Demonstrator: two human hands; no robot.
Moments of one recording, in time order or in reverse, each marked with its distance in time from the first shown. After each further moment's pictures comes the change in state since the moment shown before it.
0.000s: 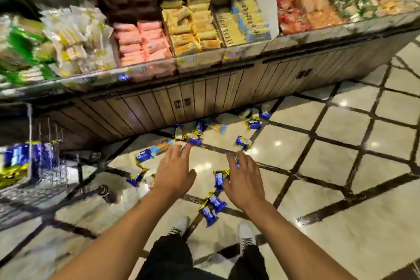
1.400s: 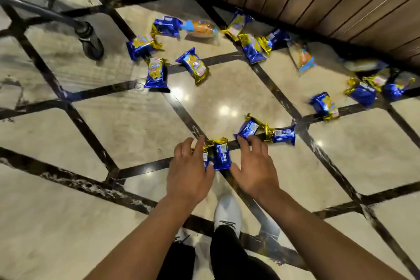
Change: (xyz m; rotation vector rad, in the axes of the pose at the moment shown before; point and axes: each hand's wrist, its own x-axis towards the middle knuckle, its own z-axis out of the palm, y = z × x) left_hand 0.039 -0.014 0.528 -0.386 -0.009 -0.705; right_hand 0.158 0.141 0.475 -0.104 -0.350 -0.464
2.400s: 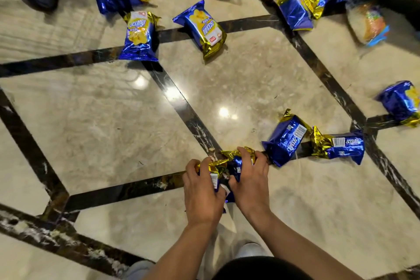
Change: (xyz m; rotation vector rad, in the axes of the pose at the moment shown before) left_hand 0.130 -0.096 0.266 -0.356 0.177 -0.179; right_hand 0.133 0.037 0.267 0.233 0.198 0.097
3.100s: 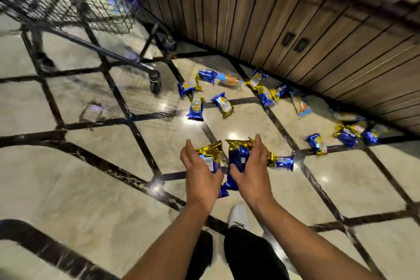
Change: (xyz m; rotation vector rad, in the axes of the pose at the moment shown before) left_hand -0.225 0.247 -0.465 -0.351 0.070 -0.137; right_hand -0.202 -0.296 -0.447 0.277 -0.098 -0.026
